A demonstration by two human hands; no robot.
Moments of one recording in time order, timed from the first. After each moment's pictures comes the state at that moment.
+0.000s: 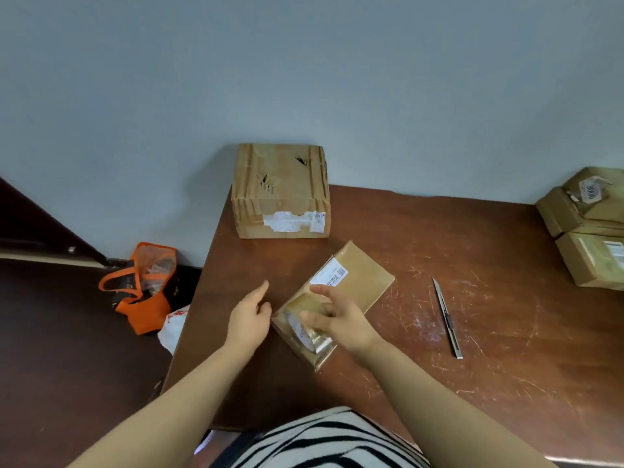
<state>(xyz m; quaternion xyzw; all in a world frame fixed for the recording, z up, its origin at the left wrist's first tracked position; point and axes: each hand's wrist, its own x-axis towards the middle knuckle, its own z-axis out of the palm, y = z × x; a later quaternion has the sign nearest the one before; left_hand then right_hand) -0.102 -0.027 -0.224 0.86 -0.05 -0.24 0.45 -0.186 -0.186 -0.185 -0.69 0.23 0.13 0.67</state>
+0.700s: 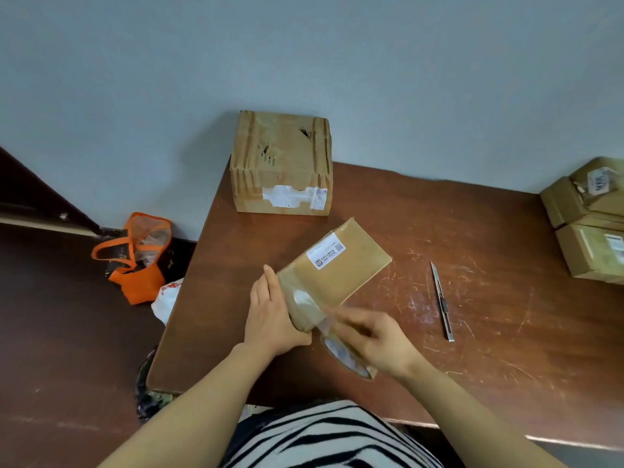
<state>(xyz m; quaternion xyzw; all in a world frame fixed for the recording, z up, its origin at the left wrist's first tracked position) -0.146 -0.049 -0.257 0.92 -0.16 -0.22 0.26 -0.249 -0.208 -0.177 -0.79 0.19 0.17 0.56</state>
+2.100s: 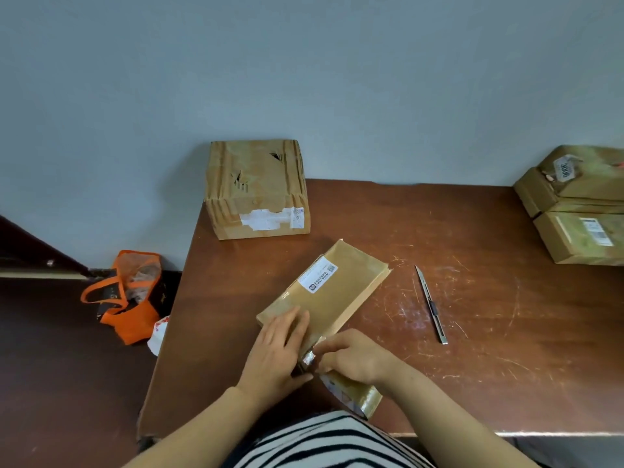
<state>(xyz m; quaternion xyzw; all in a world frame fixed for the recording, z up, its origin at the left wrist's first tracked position) -0.155 -0.042 -0.264 0.86 -0.47 -0.12 0.17 -0.232 -0.199 -0.169 -0.75 0.28 0.31 0.52</state>
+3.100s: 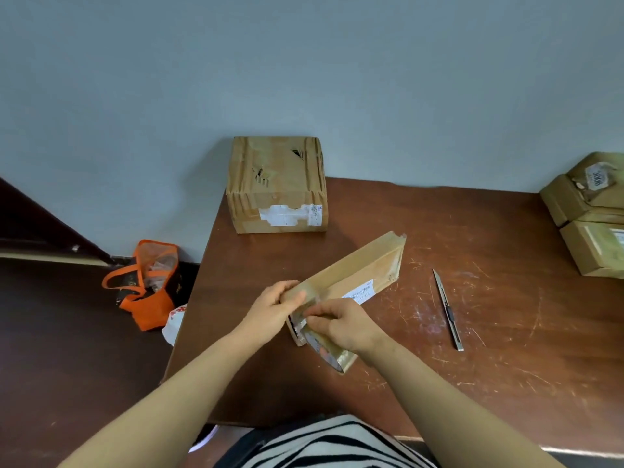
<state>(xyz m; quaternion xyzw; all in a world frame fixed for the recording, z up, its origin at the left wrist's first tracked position) -0.105 -0.049 -0.210 0.78 -0.09 -0.36 0.51 -0.196 -0.186 -0.168 -0.74 0.24 0.20 0.59</state>
